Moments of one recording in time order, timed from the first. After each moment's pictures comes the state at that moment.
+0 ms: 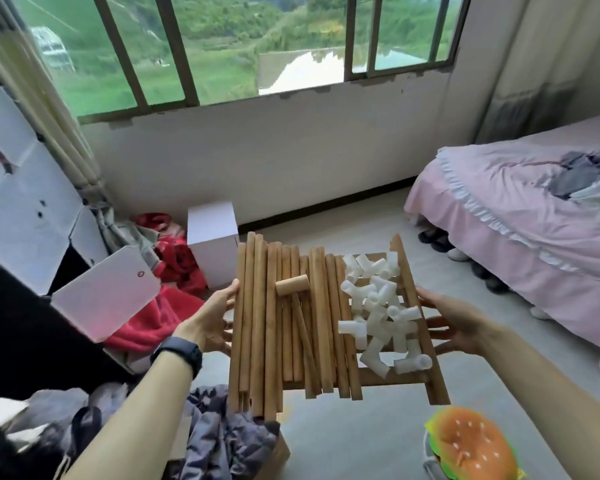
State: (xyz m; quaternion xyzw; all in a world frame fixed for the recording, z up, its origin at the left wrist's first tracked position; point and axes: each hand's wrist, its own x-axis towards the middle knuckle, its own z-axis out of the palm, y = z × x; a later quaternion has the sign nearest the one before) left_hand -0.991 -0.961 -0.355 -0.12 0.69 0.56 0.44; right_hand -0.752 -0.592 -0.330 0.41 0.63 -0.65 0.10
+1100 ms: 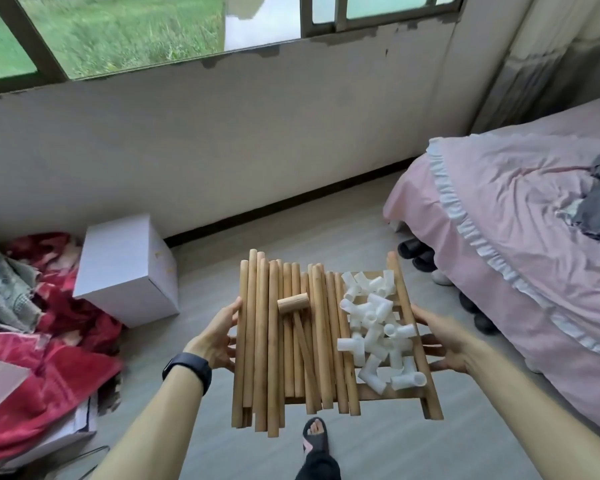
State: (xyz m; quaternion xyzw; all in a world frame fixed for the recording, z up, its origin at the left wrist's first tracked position) left_hand -1.317 -0.487 -0.462 -0.20 0.69 0.50 0.49; right_hand -1.078 -0.141 -0.409 0.49 0.58 -0.63 0.15
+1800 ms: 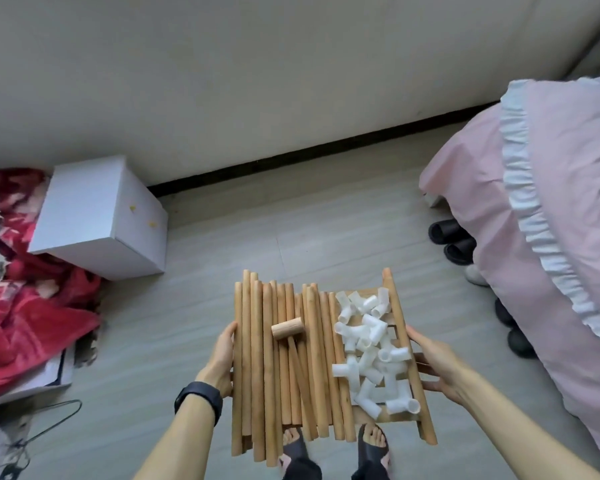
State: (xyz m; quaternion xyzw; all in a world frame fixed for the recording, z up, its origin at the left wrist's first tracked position) left_hand -1.339 -0.330 -0.639 -0.39 0.65 0.52 0.40; right_hand -1.194 0.018 -0.614 0.52 0.56 -0.60 0.24
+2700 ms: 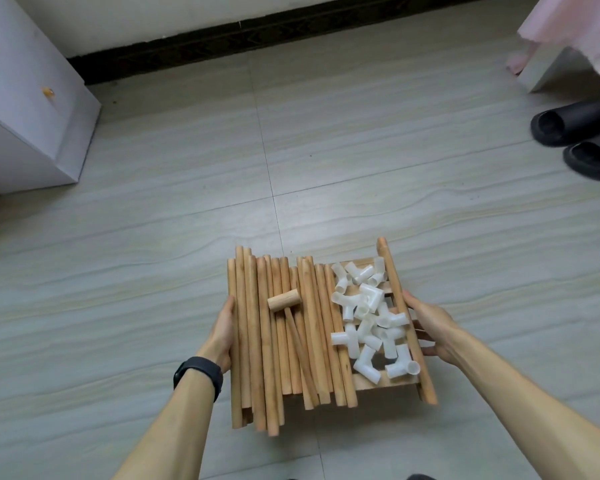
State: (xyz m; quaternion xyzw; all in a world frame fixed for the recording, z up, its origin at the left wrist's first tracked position) left_hand -1.341 -0.324 -1.237 -0.37 0.65 0.57 0.34; right_hand -1.241 0.035 -1.239 0.49 0.60 -0.58 0.24
